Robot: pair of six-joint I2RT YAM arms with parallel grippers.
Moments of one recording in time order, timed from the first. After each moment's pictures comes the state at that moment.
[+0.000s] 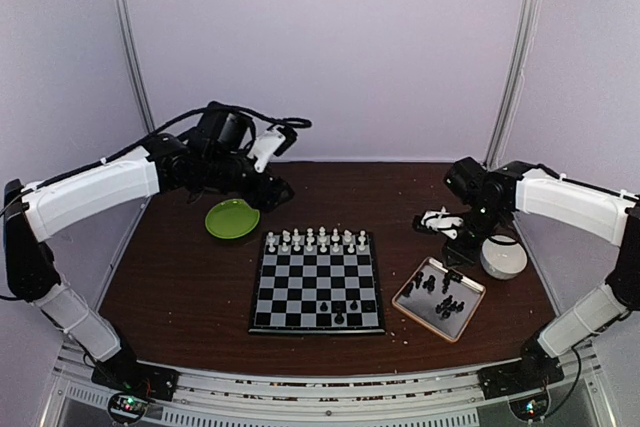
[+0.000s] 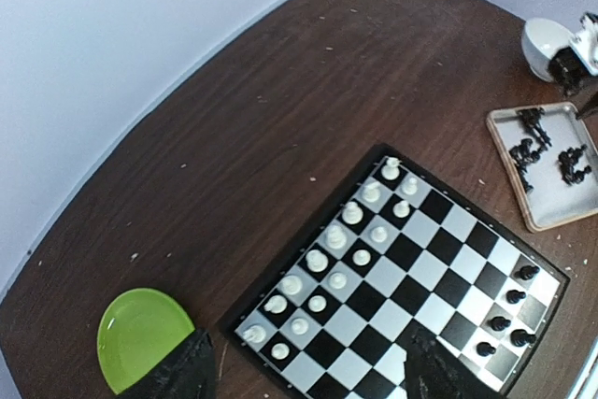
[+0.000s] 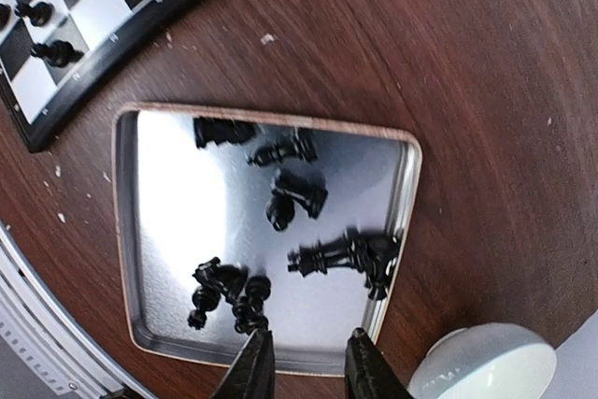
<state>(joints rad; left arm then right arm) -0.75 1.53 1.39 -0.52 -0.01 0.13 0.50 1.44 1.10 -0.99 -0.06 -0.49</state>
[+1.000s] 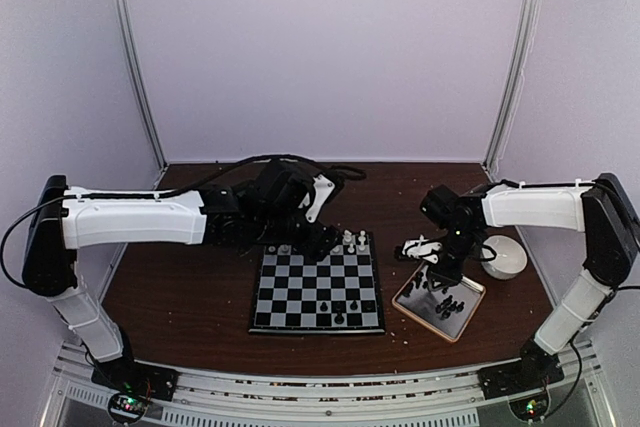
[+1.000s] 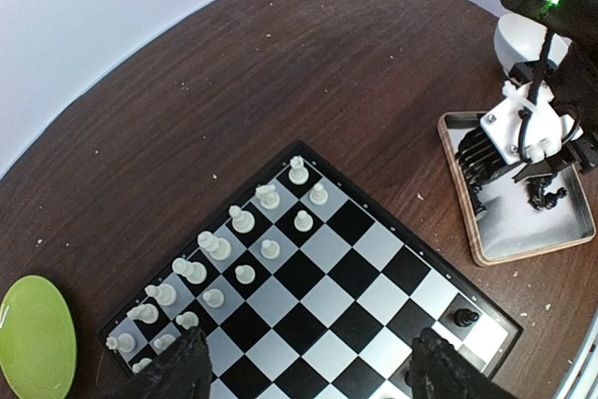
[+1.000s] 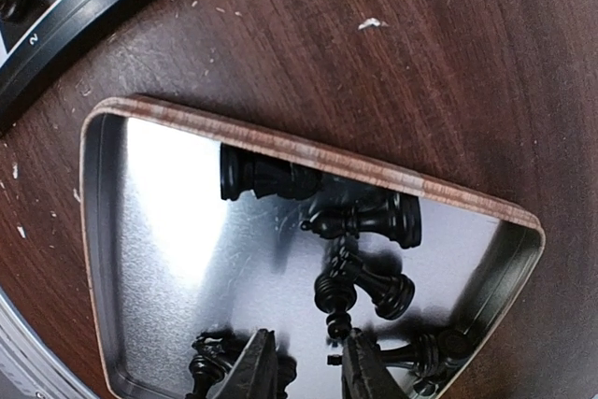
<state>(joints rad) -1.05 1.67 1.28 -0.28 -0.21 -0.13 0.55 1.61 1.01 -0.85 -0.08 -0.57</state>
